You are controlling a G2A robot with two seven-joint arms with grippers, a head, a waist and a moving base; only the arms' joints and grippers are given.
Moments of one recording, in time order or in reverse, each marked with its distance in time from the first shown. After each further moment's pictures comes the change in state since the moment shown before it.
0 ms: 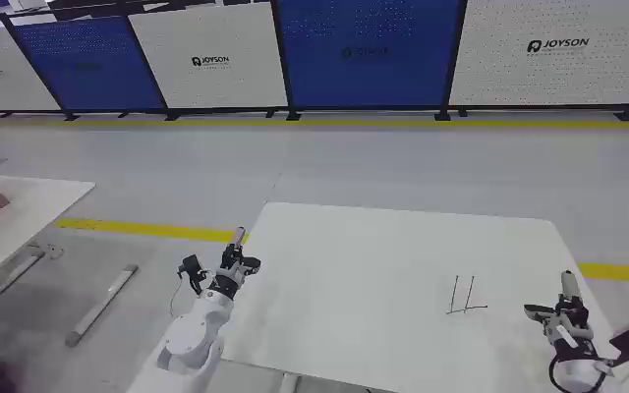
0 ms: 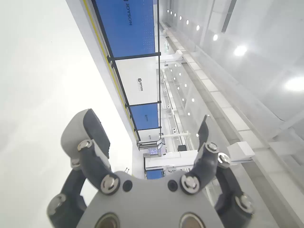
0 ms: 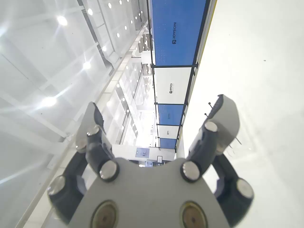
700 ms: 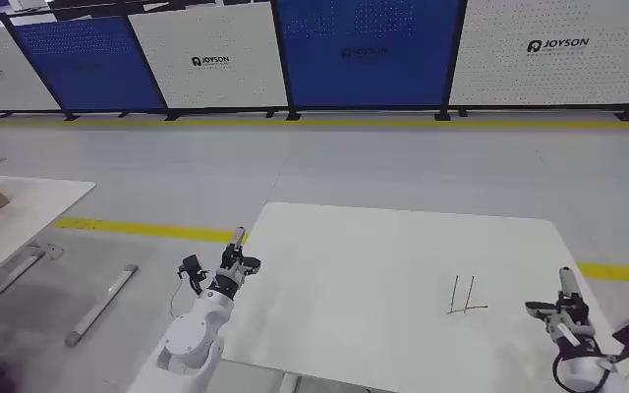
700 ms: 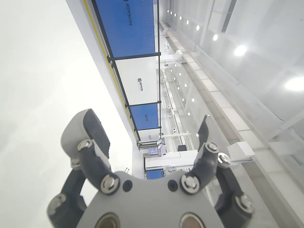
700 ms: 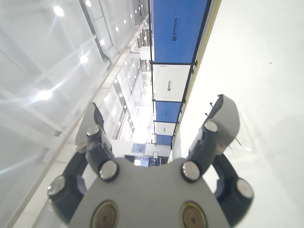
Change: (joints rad) left arm 0.000 0.000 0.000 0.000 0.000 0.000 0.000; right arm 0.014 0.009 0.043 0.001 -0.044 0.022 0.125
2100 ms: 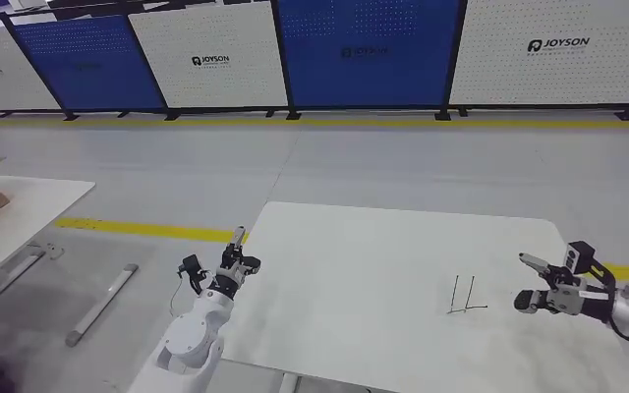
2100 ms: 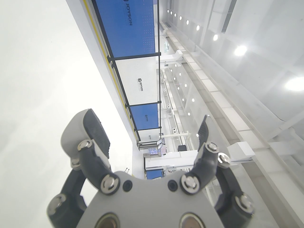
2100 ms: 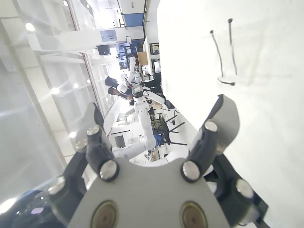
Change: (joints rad) left arm 0.000 0.000 0.000 0.000 0.000 0.000 0.000; right arm 0.673 0.144 -0.088 0.692 -0.139 0.207 1.265
